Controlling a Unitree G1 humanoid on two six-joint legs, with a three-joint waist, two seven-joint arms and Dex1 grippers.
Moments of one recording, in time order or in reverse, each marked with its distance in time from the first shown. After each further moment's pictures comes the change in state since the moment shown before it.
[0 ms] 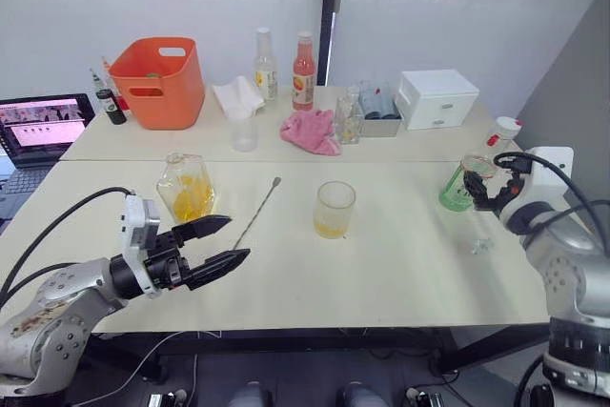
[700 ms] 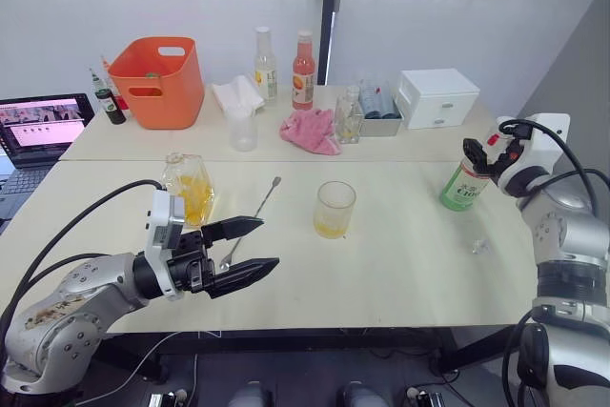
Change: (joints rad) left arm -0.042 -0.002 -0.059 -0.108 -0.103 0.067 0.058; right arm -0.291 -0.039 0.037 0.497 -0.086 -0.288 0.175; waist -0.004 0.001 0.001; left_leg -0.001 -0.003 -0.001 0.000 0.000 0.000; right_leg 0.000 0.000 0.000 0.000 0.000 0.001
